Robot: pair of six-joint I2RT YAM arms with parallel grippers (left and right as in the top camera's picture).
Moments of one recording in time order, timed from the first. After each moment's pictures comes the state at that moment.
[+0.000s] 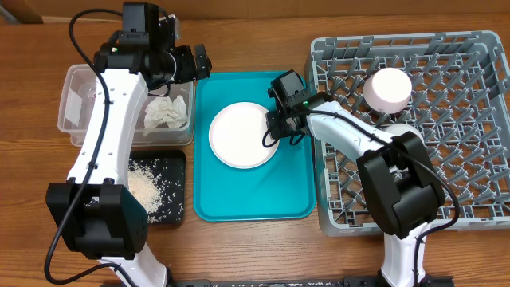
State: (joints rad) left arm -0.05 1.87 1.76 -0.90 0.26 -0.26; right arm 0.50 2.08 1.42 -0.53 -0.10 0.26
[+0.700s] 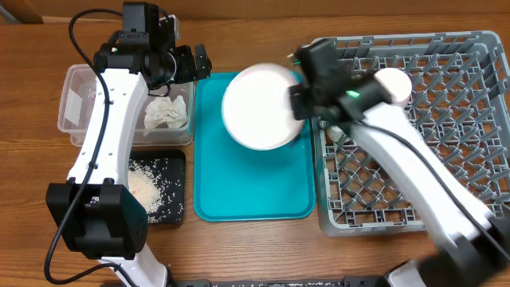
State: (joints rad) left arm -0.05 1.87 1.76 -0.90 0.26 -0.26; right arm 0.50 1.63 1.60 -0.96 0.18 0.25
